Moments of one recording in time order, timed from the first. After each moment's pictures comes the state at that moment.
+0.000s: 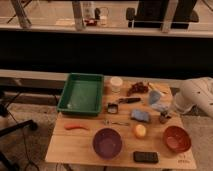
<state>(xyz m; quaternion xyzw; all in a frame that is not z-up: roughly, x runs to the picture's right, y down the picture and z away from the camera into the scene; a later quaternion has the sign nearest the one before) 0.373 0.127 0.774 -0.25 0.05 0.21 0.94</state>
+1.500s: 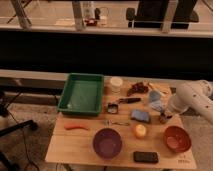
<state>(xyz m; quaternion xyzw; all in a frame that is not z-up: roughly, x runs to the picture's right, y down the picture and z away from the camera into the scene) 0.361 0.120 0.791 -0.22 0.04 0.19 0.96</state>
